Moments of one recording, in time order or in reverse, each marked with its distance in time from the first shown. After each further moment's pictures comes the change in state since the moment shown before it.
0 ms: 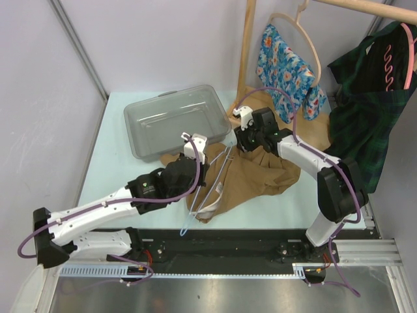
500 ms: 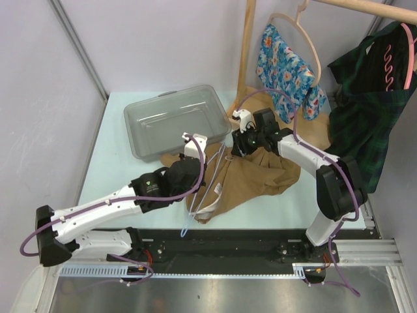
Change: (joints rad) left arm 0.000 0.035 0.024 -0.064 -0.061 -0.039; right arm -0.030 0.013 0.000 -0.028 -0.244 0.040
